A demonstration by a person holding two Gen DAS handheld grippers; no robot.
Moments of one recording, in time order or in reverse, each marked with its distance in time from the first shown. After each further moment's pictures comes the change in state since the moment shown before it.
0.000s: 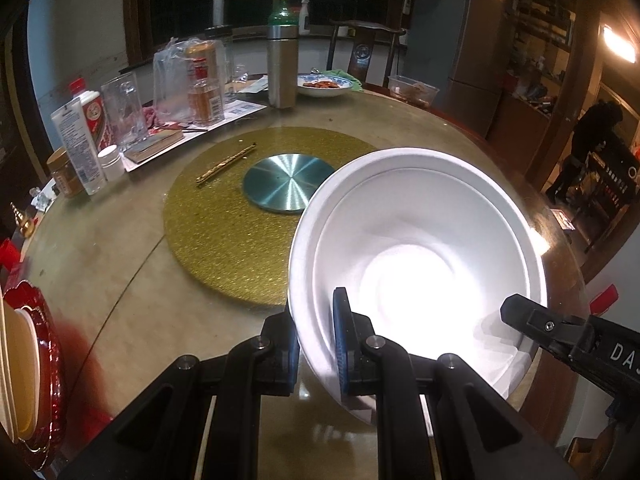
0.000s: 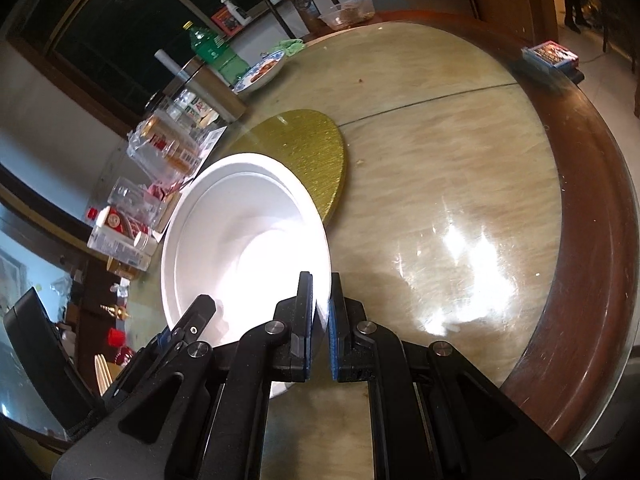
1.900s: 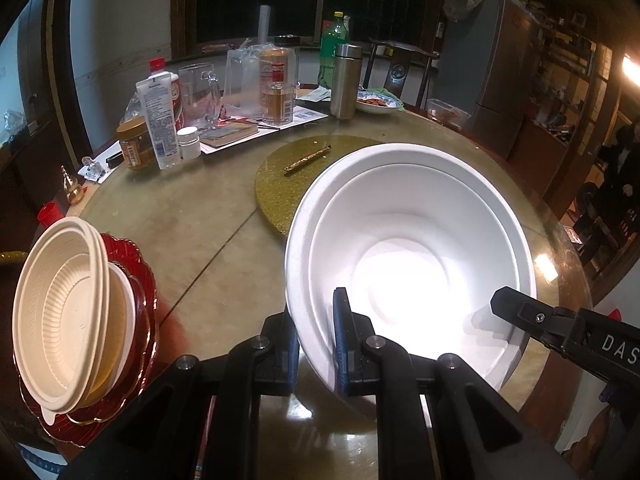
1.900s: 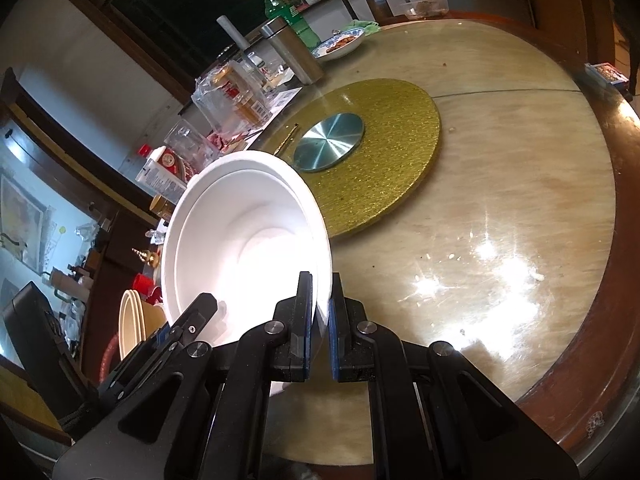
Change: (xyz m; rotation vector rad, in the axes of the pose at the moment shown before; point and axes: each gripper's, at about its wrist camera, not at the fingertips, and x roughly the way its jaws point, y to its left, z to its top) left arm -0.057 0.074 -0.035 -0.084 -0.051 0.052; right arm 0.001 0.064 -0.055 -0.153 0.041 0.124
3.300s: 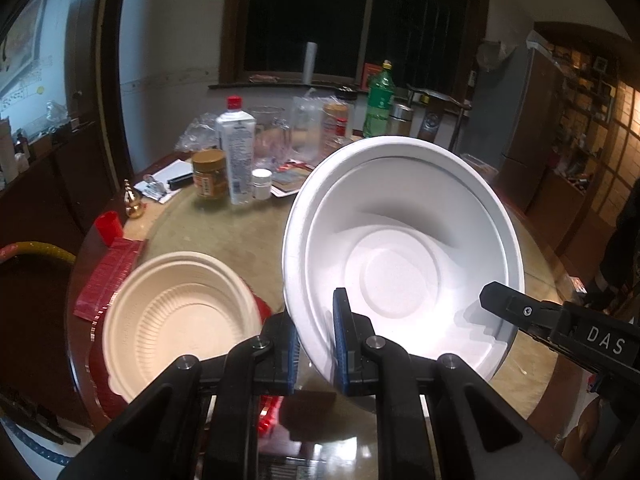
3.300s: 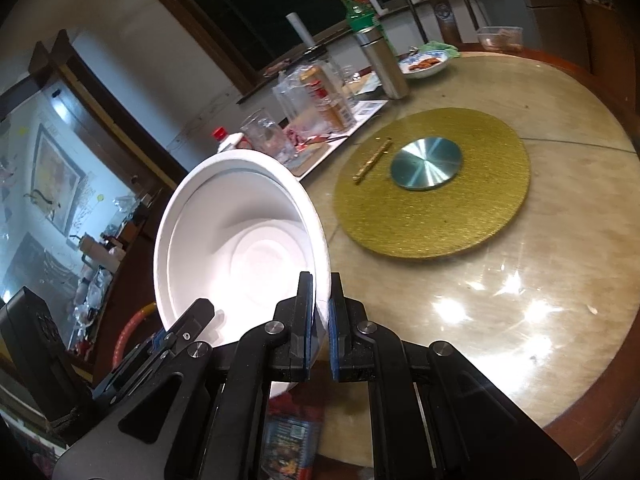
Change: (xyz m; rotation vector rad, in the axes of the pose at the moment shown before) left arm -0.071 0.064 0.011 -0.105 -0.137 0.081; right arm -0.001 0.089 0.002 -0.167 -0.019 0.139
